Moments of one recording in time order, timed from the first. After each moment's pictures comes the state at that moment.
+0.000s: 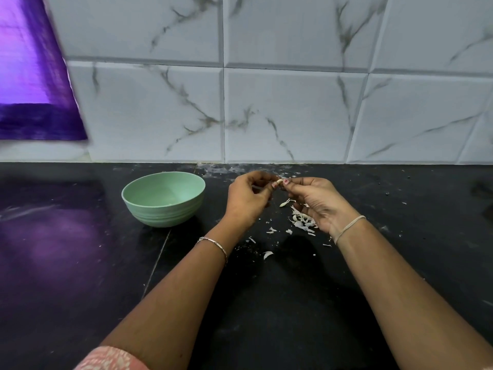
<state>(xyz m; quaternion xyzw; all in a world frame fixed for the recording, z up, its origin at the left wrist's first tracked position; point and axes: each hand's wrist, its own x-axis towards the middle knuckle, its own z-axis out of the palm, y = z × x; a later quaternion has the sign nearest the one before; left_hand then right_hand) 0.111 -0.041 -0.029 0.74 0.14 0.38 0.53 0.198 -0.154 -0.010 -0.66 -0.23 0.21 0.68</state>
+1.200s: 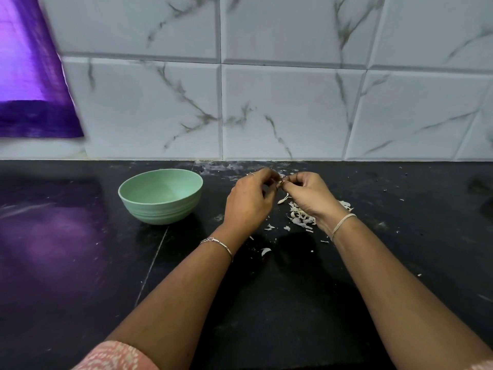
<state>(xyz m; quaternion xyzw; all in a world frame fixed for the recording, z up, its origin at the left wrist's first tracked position) 0.109 -0.048 -0.036 0.86 0.14 0.40 0.28 0.200 -0.147 -0.017 -0.76 -0.33 0.05 0.56</state>
